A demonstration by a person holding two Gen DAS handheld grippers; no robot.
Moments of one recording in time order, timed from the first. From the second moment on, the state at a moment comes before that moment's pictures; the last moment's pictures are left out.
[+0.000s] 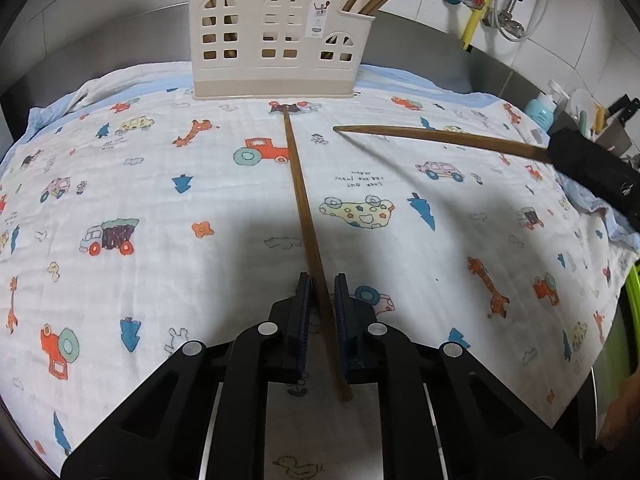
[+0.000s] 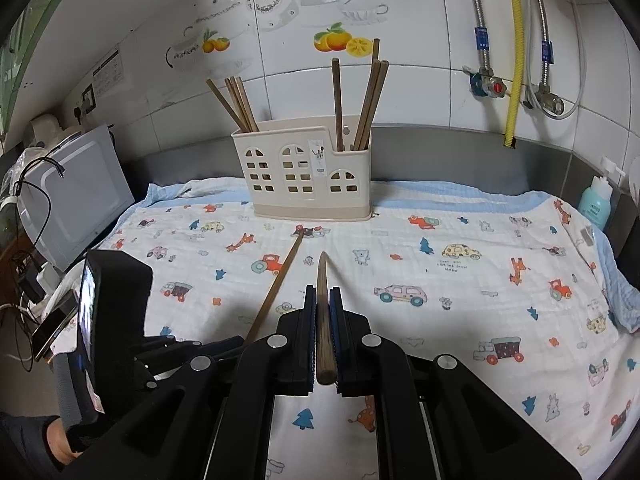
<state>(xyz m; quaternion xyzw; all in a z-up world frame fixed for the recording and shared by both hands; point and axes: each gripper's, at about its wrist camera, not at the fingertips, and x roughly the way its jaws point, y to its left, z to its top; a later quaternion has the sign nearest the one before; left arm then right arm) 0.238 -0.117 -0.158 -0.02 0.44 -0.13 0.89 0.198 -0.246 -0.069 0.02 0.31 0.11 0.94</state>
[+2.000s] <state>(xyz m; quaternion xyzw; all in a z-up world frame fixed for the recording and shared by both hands) 0.232 -0.072 -0.150 0.02 0.44 -0.18 0.88 0.218 -0.221 -0.021 -0.02 0.29 0.14 0.95</state>
